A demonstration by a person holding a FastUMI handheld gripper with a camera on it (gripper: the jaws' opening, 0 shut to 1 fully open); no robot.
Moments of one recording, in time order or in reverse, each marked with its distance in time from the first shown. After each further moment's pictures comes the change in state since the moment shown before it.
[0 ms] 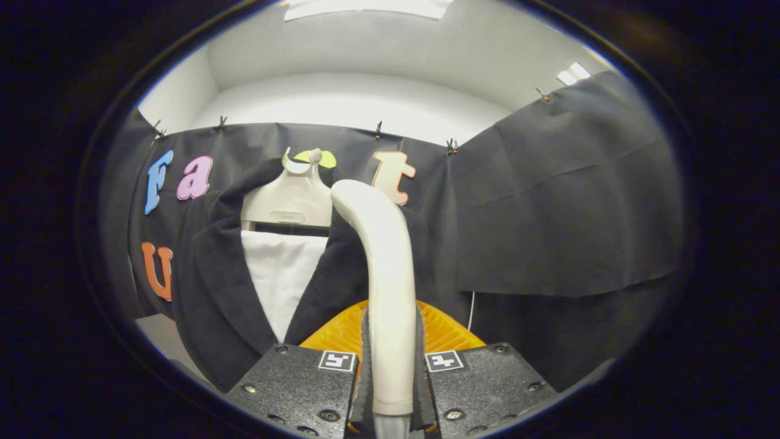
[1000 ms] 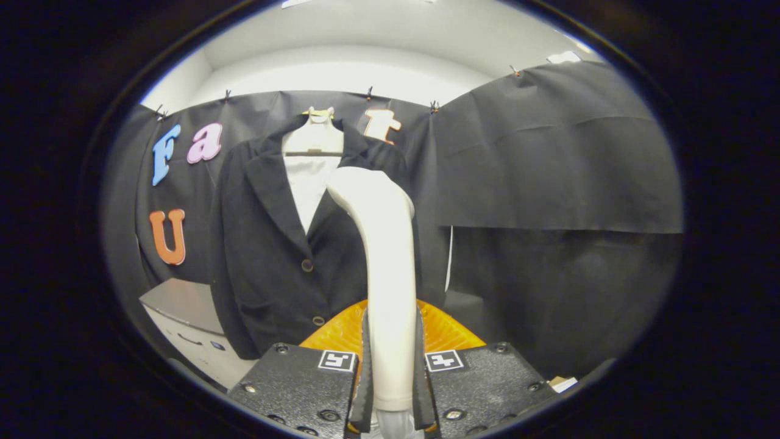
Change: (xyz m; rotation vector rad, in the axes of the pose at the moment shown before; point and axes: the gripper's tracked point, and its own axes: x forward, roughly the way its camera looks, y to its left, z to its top) arm -0.154 -0.016 -0.079 0.004 0.198 -0.055
